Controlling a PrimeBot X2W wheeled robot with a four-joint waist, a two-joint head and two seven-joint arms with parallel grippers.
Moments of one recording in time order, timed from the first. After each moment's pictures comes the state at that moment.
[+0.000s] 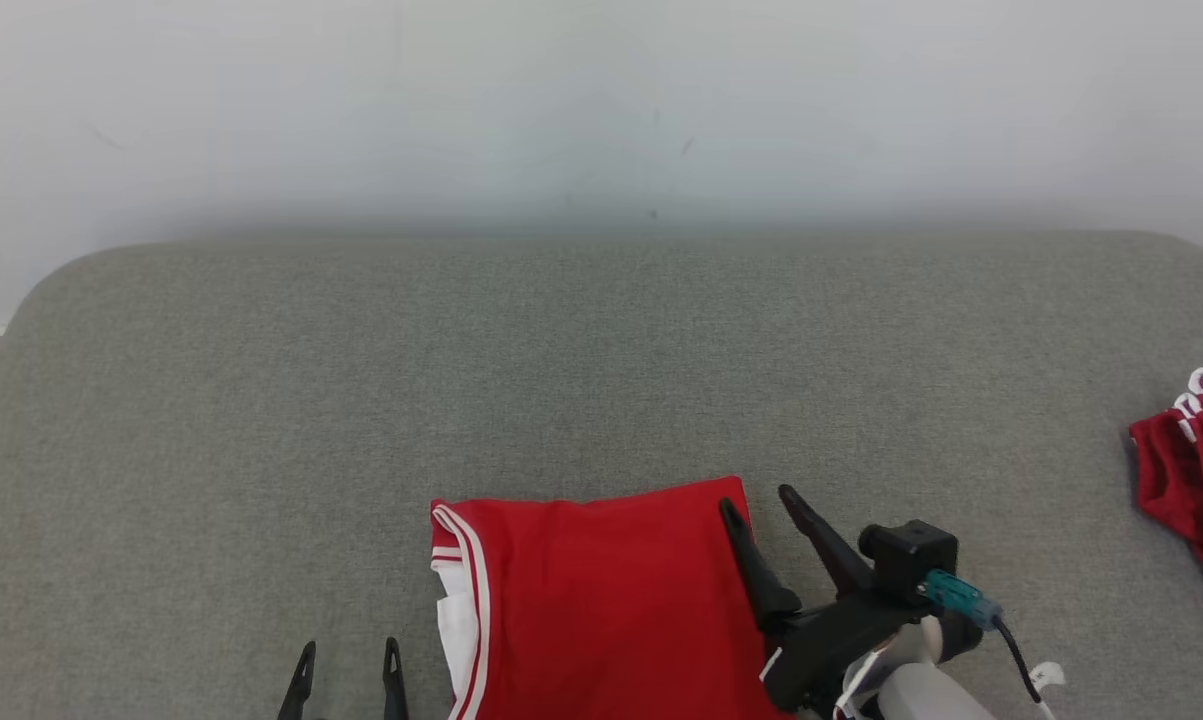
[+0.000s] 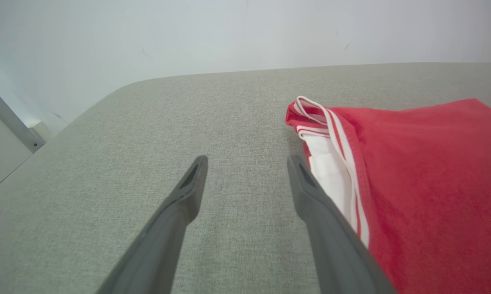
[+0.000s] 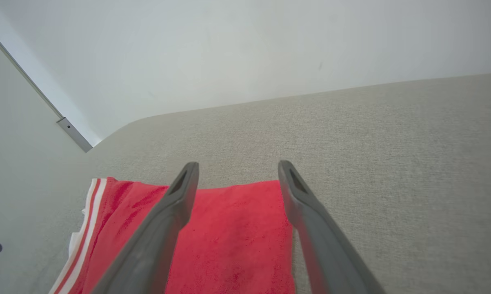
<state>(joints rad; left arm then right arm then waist) 0.04 0.05 -0.15 0.30 -0.06 0.14 -0.26 -0.36 -0.12 0.42 0.62 0.50 0.13 -0.26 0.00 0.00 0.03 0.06</state>
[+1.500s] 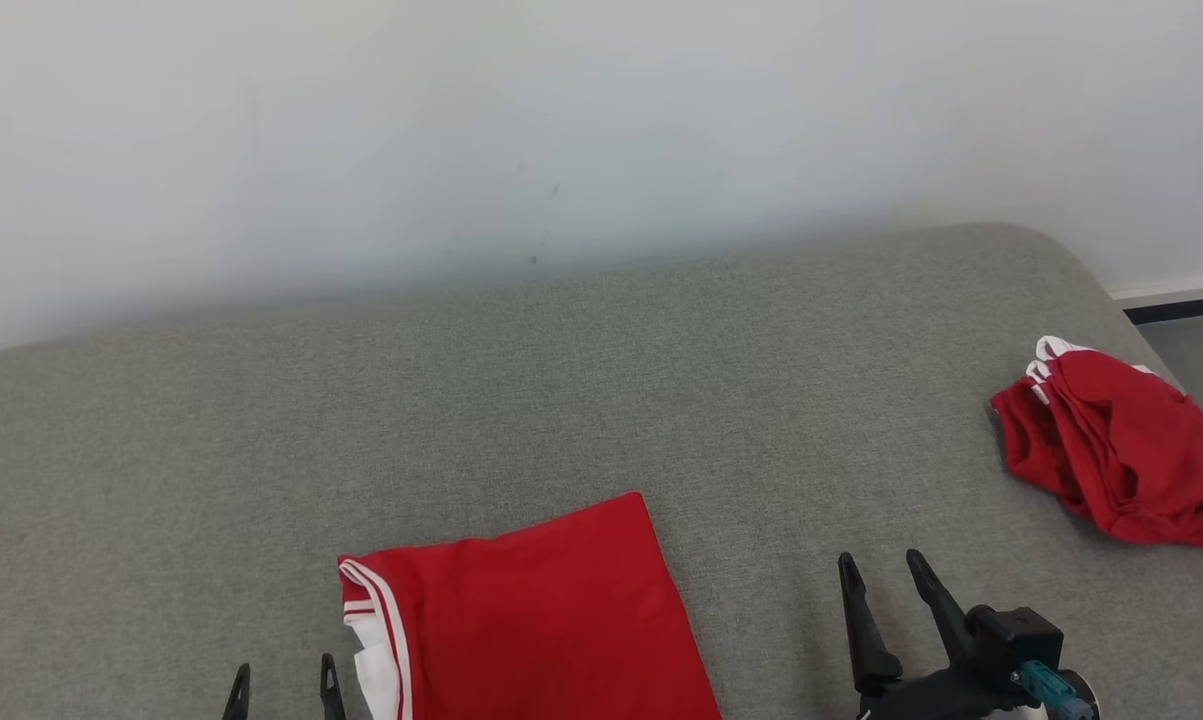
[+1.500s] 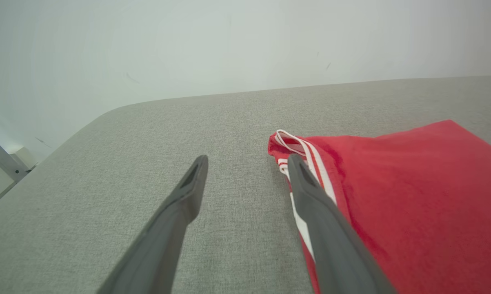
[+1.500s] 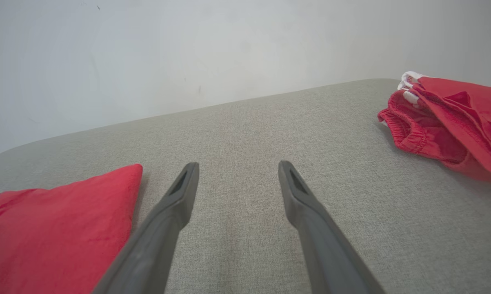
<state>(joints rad) 0.08 0.05 -0.04 0.27 -0.05 0.12 -0.26 -0.12 -0.05 0.03 0.47 0.17 0.13 -0.26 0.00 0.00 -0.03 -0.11</state>
